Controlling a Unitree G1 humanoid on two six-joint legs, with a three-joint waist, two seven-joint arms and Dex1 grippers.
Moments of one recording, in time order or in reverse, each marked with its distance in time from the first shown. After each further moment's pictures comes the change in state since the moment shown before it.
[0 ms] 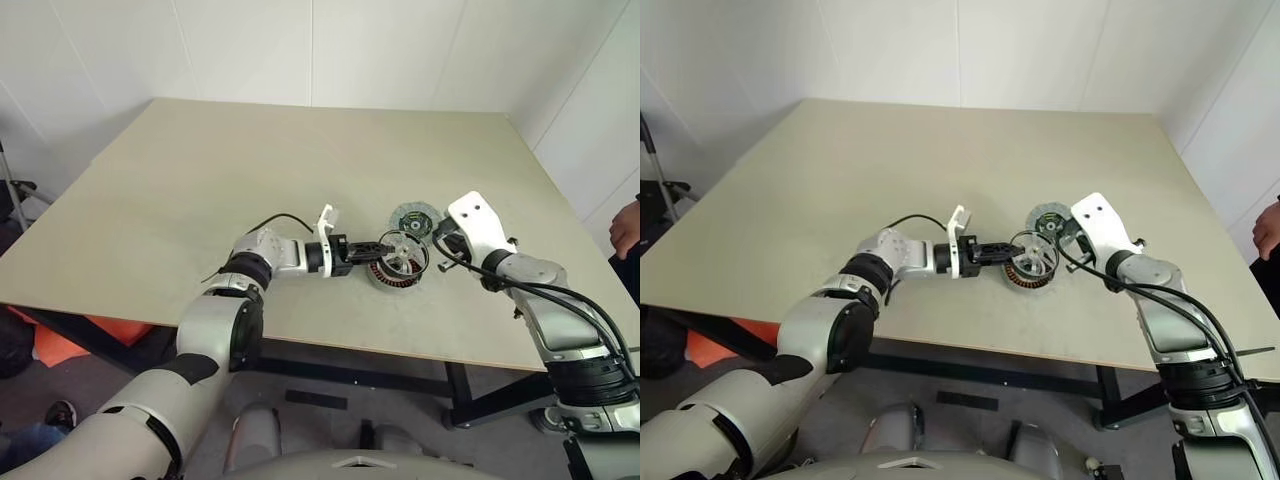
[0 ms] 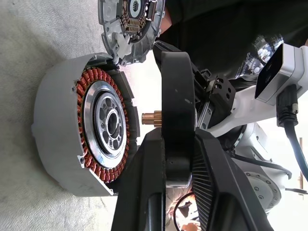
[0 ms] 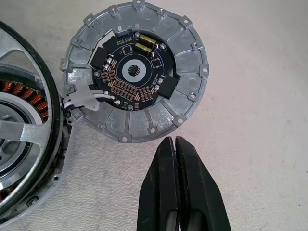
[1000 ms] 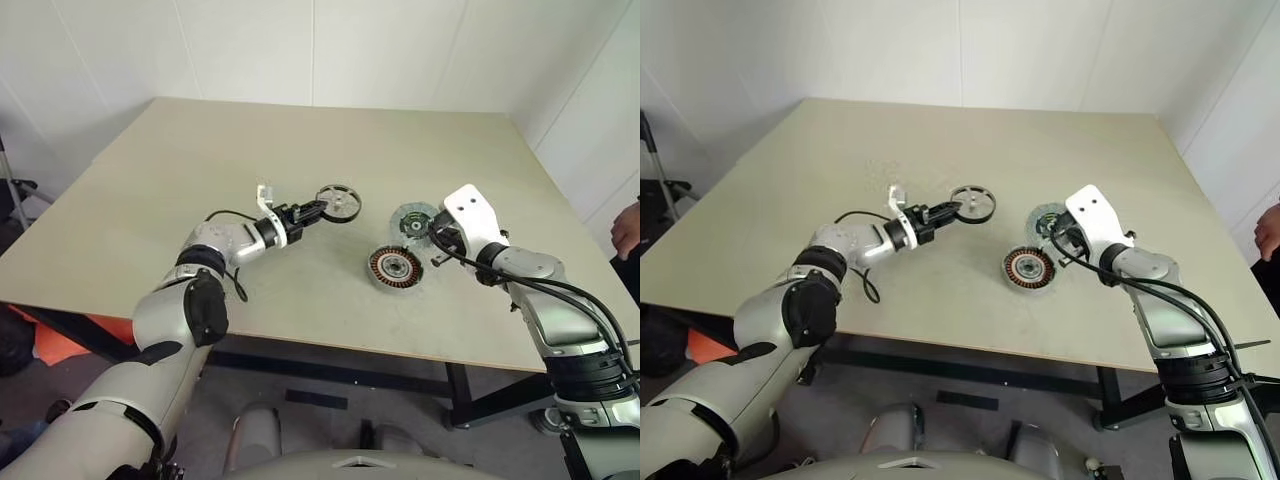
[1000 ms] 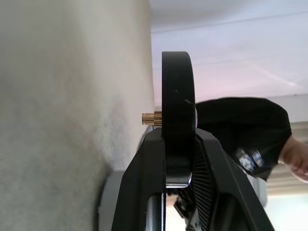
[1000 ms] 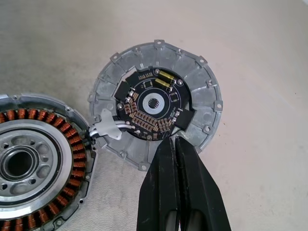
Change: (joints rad) left arm -0.019 0.192 0.304 0.047 -0.106 0.012 0.139; right arm -0.032 0.006 0.009 -0.003 0.032 -0.018 0.032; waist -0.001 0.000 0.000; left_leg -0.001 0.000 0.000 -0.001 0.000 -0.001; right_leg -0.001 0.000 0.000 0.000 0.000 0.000
